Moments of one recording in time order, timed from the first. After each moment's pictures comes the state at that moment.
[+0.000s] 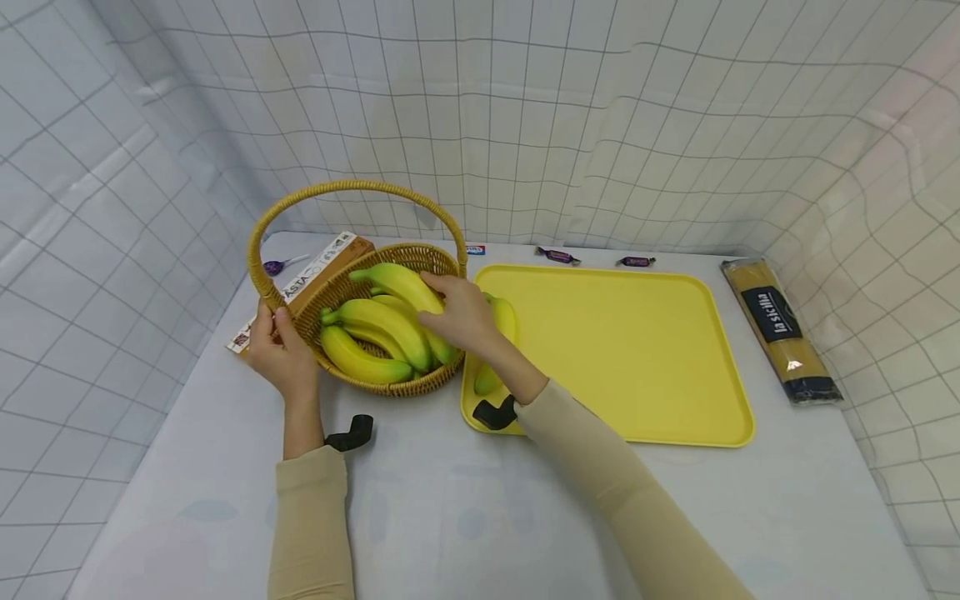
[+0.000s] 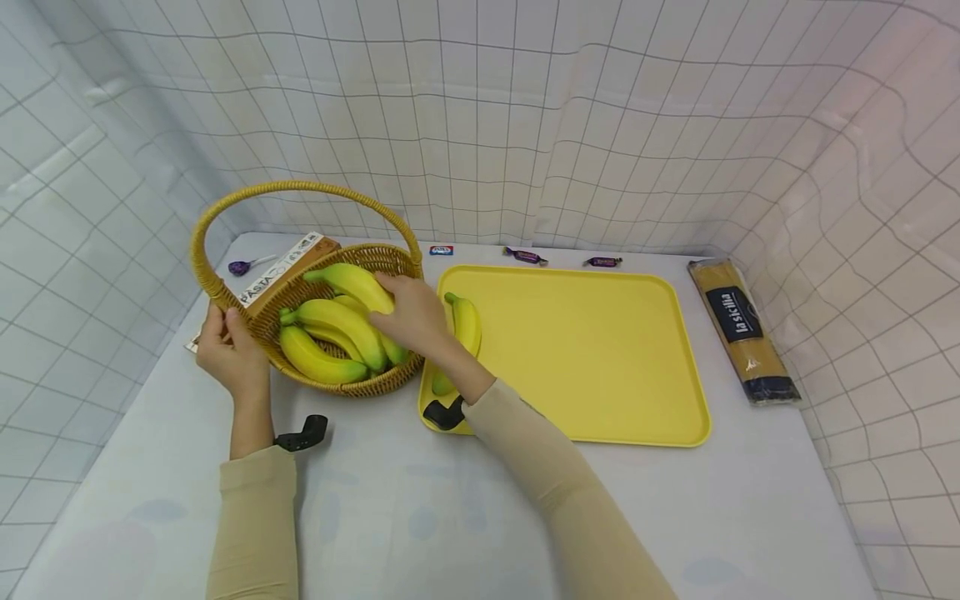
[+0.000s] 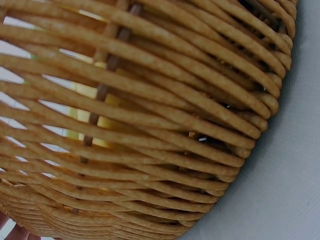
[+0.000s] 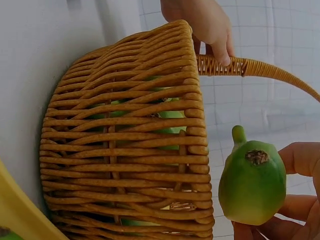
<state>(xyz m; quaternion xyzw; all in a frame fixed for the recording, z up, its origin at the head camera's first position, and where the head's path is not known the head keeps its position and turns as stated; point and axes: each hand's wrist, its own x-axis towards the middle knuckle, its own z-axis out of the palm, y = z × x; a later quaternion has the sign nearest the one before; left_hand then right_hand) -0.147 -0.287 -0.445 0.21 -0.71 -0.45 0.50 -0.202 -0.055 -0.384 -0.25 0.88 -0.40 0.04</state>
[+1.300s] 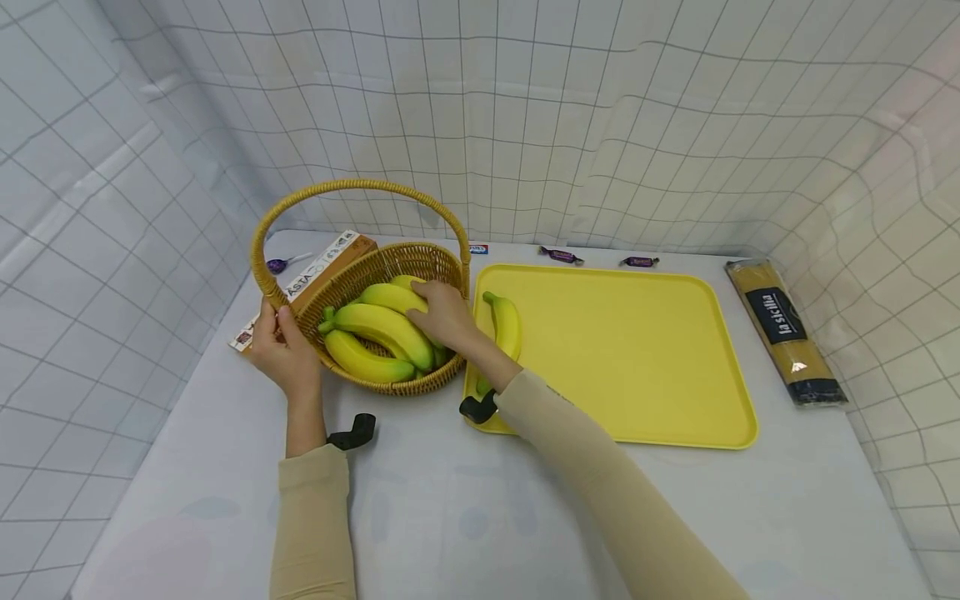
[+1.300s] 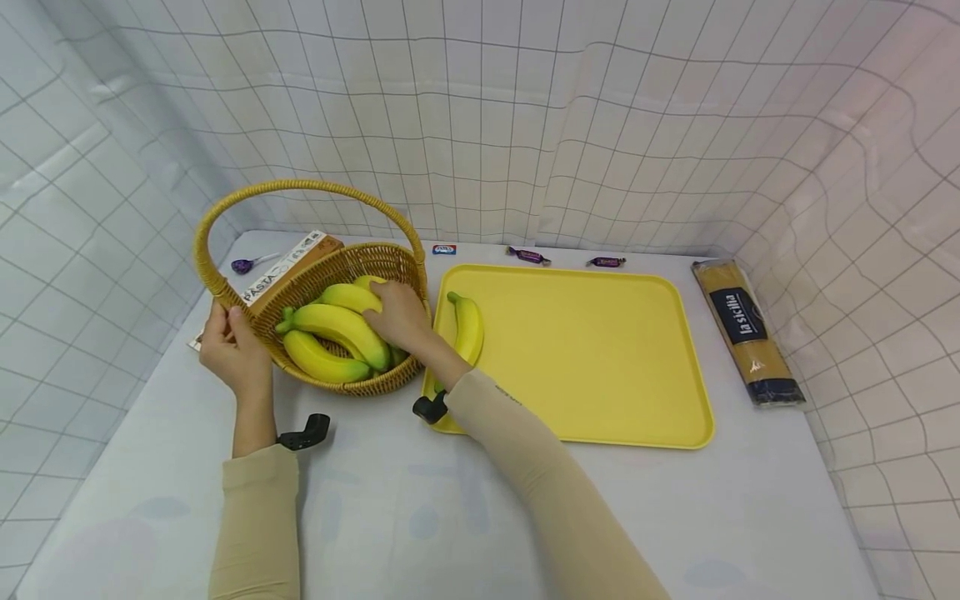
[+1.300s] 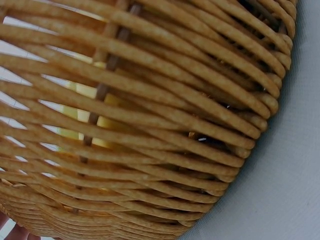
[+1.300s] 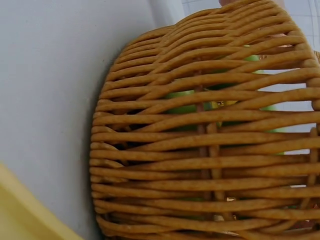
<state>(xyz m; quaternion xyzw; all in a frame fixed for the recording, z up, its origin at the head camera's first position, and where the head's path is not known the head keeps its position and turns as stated) -0.148 -0.287 -0.445 0.22 -0.71 -0.45 0.50 -0.222 -0.089 -0.416 -0.25 0.90 -0.34 0.07</state>
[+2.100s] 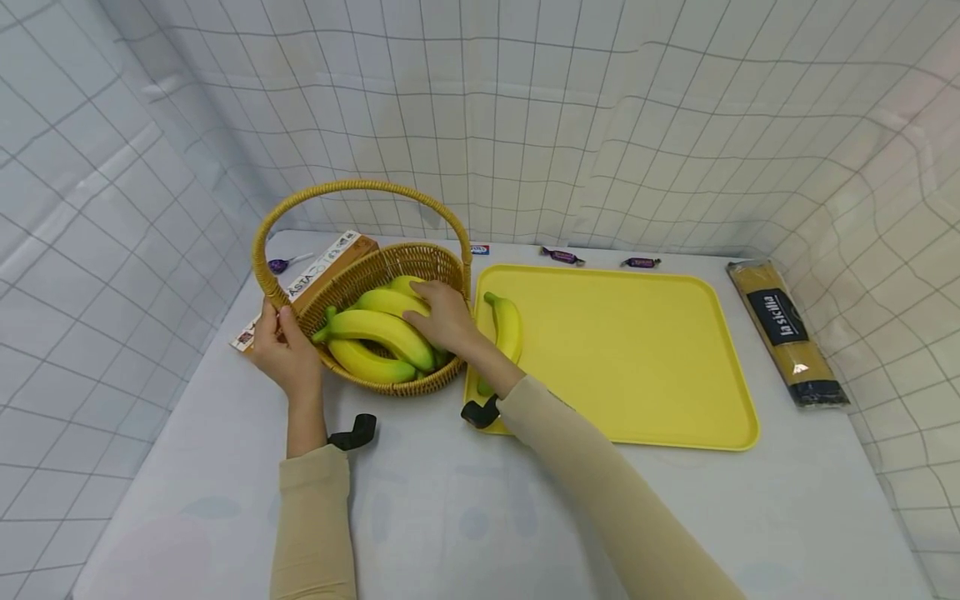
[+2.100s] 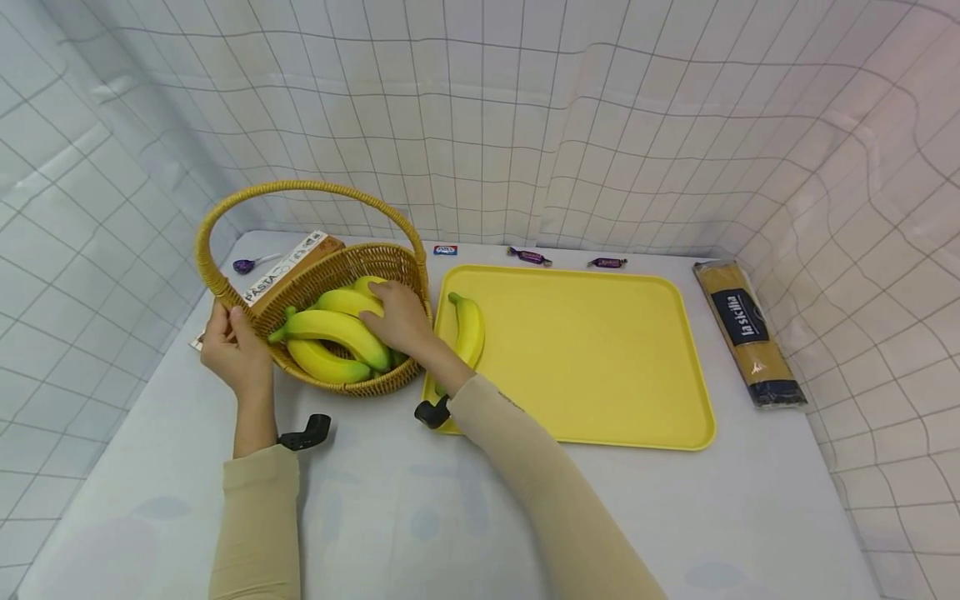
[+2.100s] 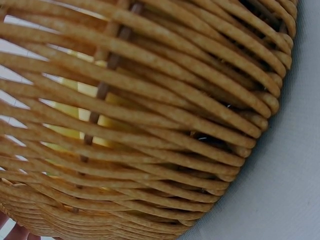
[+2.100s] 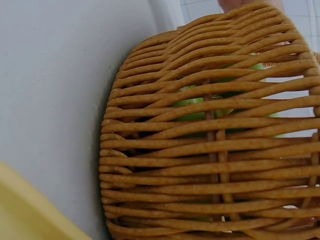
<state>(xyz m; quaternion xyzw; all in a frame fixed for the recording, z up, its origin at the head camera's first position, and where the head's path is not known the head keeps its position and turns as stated) -0.146 -0.287 -0.445 0.22 -0.72 -0.44 0.49 -0.219 -0.086 -0.420 -0.27 0.89 -0.37 0.07</state>
